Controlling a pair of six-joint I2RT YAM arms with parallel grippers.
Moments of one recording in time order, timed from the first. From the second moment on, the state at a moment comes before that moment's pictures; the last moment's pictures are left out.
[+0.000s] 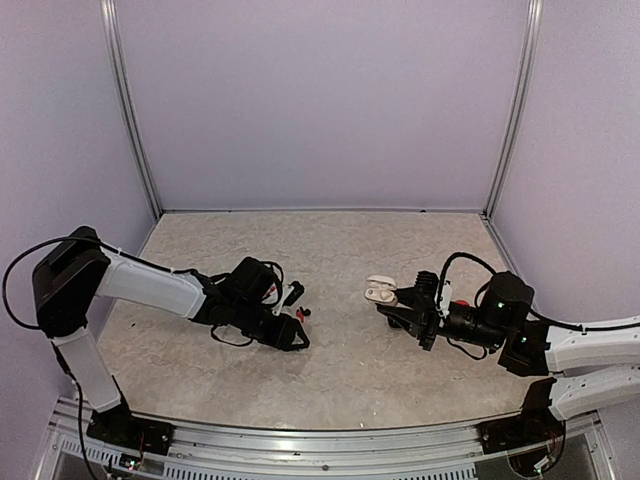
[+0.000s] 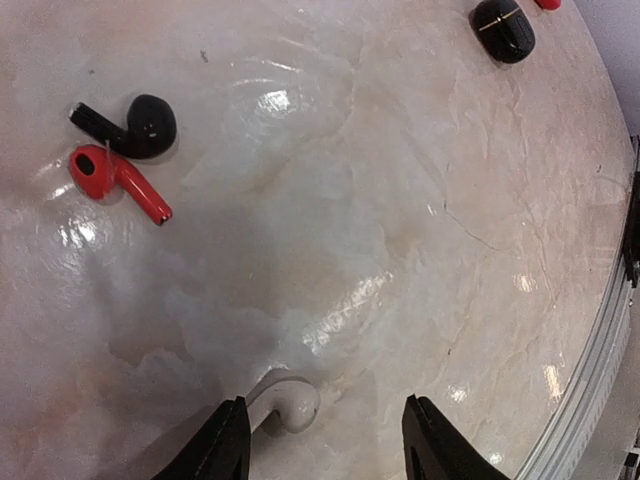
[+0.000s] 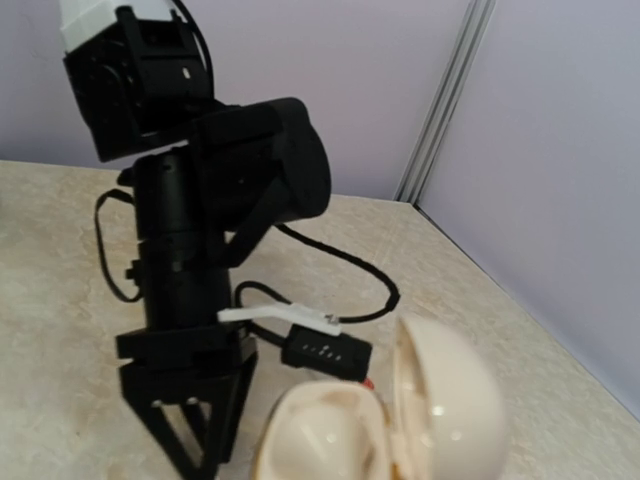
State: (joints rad) left arm -0.82 1.77 0.89 -0.05 0.32 -0.42; right arm 0.93 1.00 0.35 0.65 -0.22 -0.32
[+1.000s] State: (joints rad) left arm -0.98 1.90 1.26 -0.65 -0.06 -0.06; right arm 0.93 0.96 0.35 0.60 -0.22 -0.30
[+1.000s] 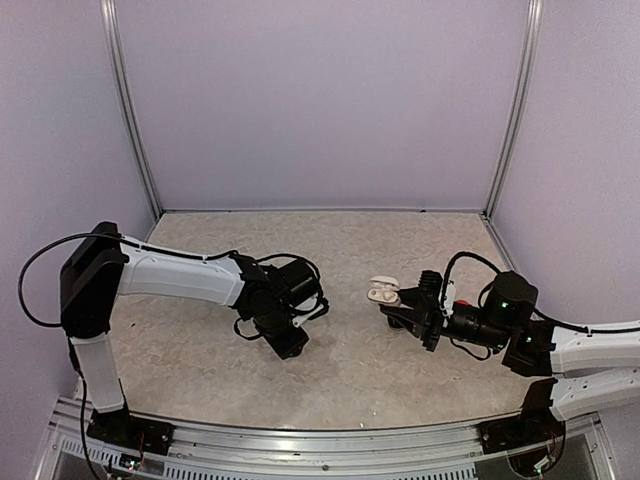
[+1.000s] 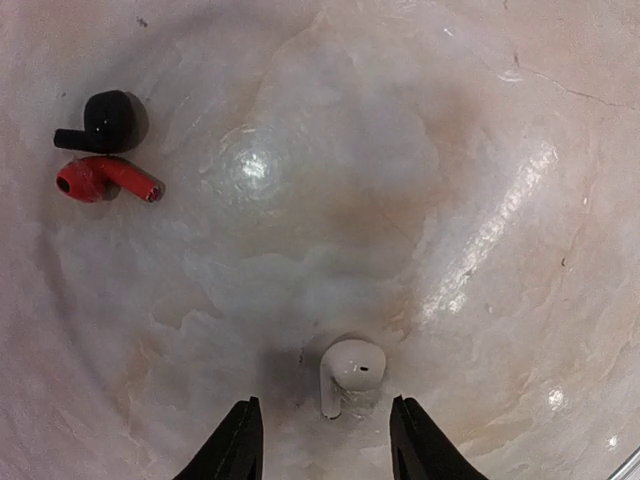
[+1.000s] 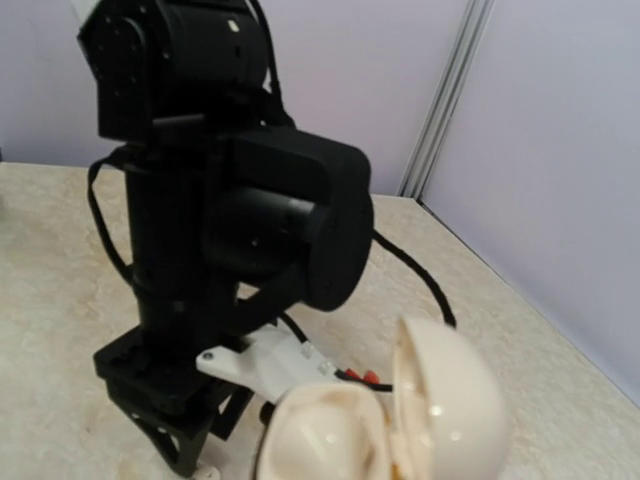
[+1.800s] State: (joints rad) left arm -0.99 2.03 1.40 -0.72 -0.02 0.14; right arm 0.93 0.94 0.35 0.58 -0.22 -0.29
